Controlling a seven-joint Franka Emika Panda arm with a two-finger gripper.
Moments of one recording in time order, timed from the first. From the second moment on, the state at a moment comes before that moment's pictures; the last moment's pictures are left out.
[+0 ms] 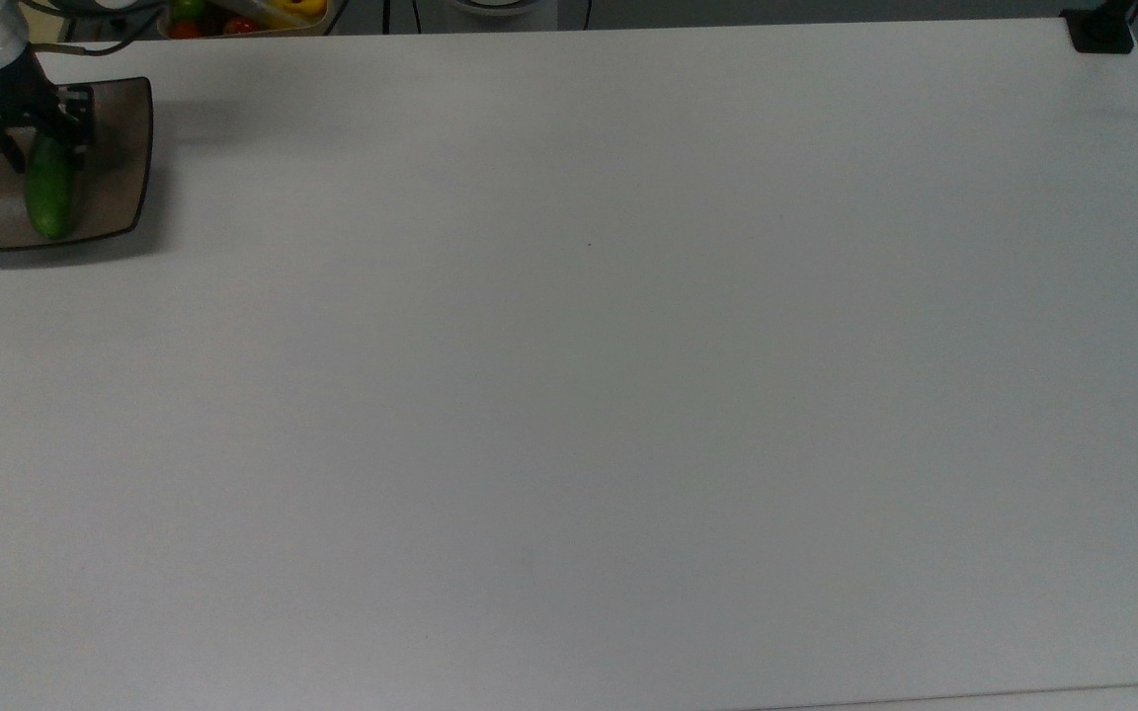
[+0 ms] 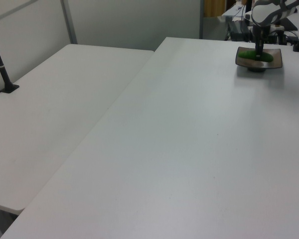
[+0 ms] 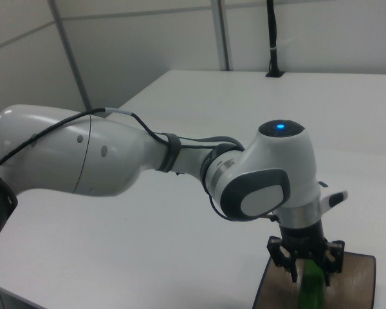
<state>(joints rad) -0.39 0.36 -0.24 -1.79 -0.02 2.24 -0.86</state>
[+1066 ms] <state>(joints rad) -0.23 0.04 -0.23 -1.68 -0.01 1.88 -0.50</state>
